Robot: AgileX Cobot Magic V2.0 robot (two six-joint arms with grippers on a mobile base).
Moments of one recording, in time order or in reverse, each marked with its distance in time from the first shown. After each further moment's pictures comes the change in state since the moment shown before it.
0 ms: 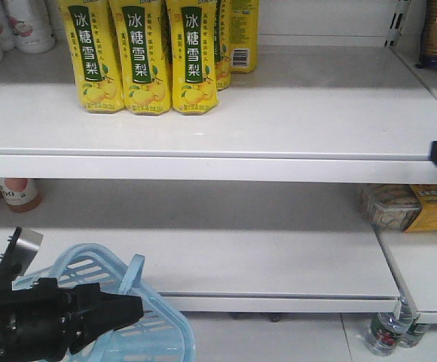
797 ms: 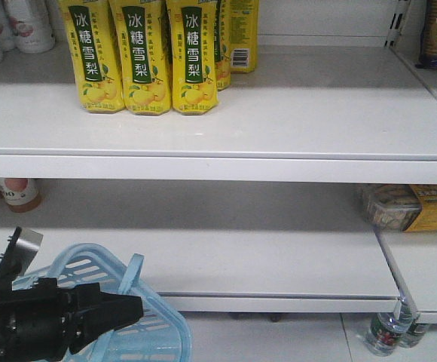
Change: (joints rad) left arm 0.000 0.000 0.000 0.000 0.001 0.000; right arm -0.147 -0.471 0.388 0.071 -0.115 -0.071
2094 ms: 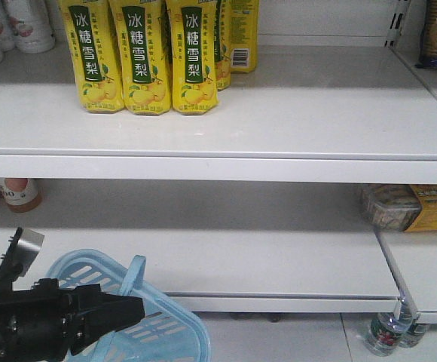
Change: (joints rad) left arm 0.000 0.000 0.000 0.000 0.001 0.000; right arm 0.000 -0.026 0.181 0.088 -0.214 0.000
